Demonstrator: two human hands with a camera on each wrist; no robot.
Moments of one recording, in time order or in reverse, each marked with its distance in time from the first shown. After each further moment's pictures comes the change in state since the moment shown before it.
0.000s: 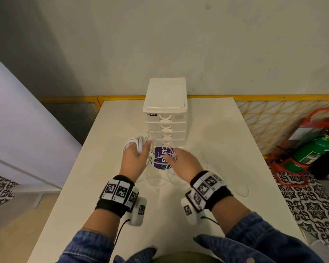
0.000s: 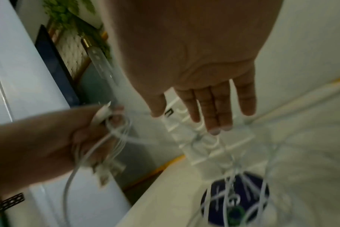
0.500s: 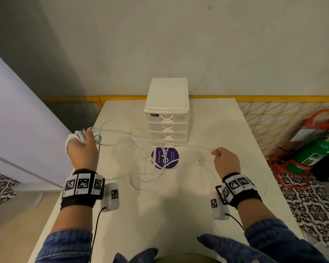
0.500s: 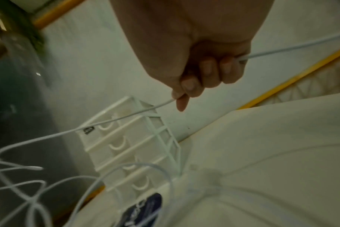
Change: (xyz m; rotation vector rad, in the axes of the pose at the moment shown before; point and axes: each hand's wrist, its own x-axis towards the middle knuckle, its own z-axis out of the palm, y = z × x) left_hand 0.036 -0.028 -0.087 -0.169 0.480 -0.206; right_hand -0.006 0.098 -0.036 0.040 0.370 0.328
